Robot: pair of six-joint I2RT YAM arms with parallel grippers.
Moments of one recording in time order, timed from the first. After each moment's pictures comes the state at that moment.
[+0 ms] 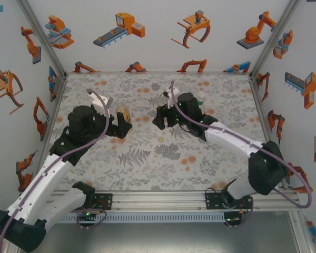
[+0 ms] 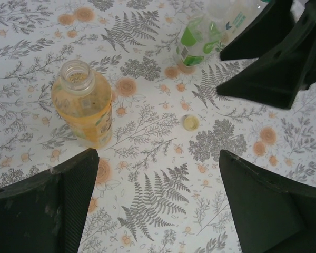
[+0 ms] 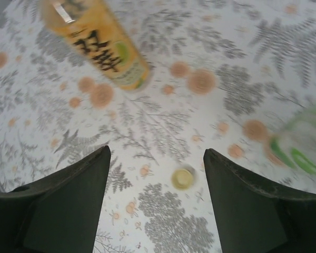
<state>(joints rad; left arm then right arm) -0.49 0.84 0.87 -0.38 0.16 -0.15 0.69 1.49 1.01 0.03 -0.27 0.15</state>
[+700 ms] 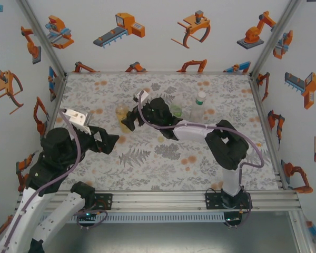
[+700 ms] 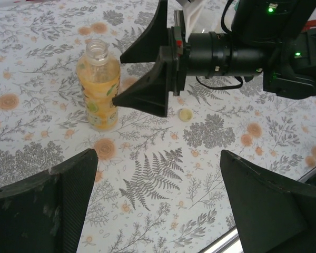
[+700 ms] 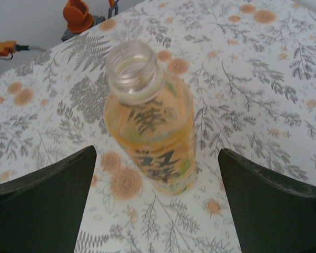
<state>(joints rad) -0.49 0.51 0.88 -0.62 0.10 -0.17 0.84 1.94 1.22 0.55 -0.27 0.10</state>
